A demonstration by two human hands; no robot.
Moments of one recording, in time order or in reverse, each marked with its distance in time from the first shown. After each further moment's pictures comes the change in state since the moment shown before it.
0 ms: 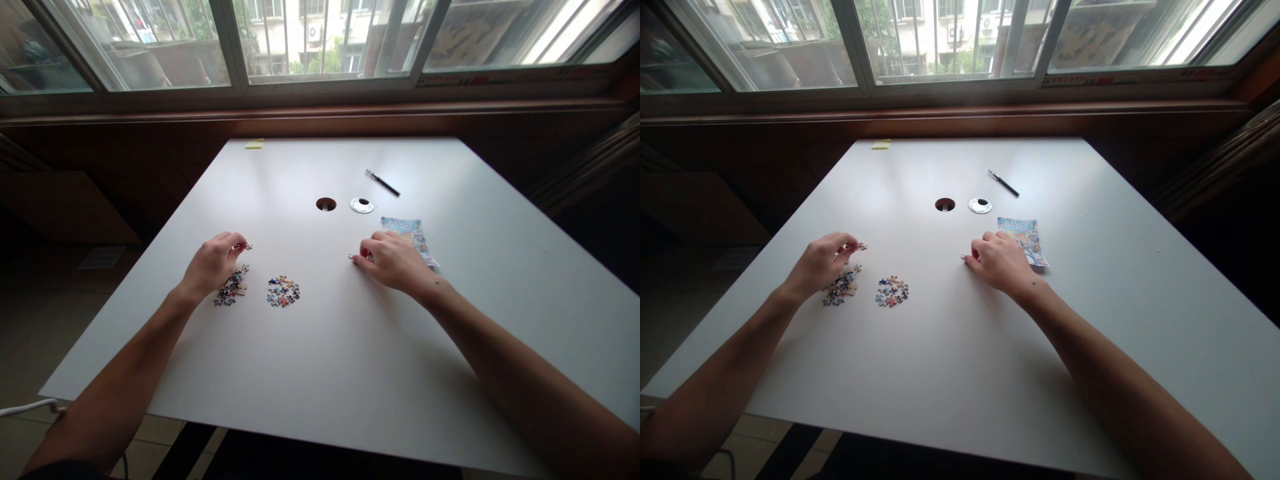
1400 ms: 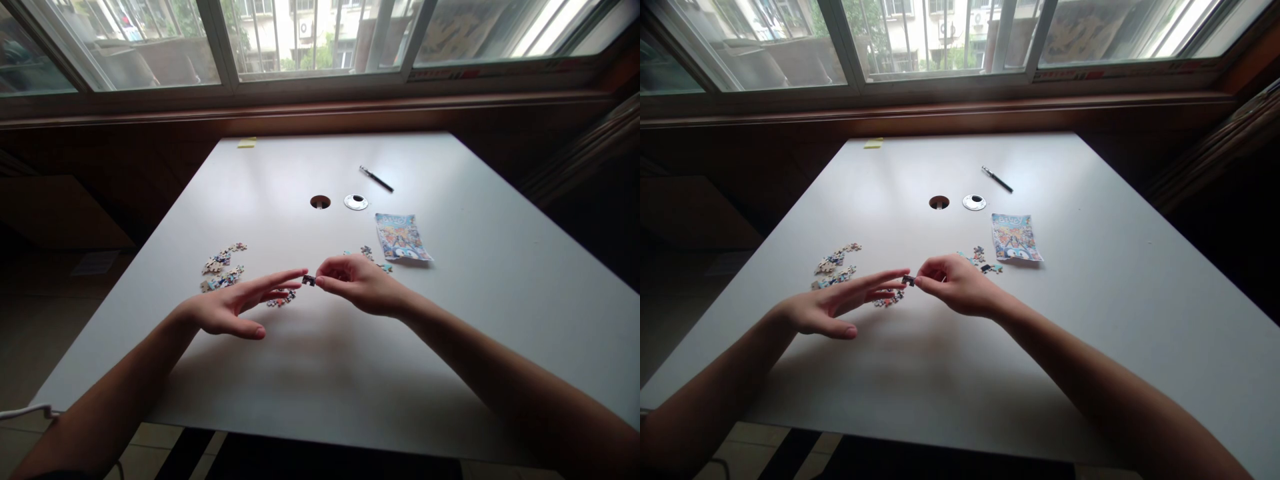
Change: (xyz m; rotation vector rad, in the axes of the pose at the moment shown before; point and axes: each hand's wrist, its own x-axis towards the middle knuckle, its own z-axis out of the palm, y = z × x) left_hand -0.017 0.058 -0.010 -1.026 -0.902 0.258; right_hand -0.023 -0.063 -0.026 1.132 -0.305 -0.074
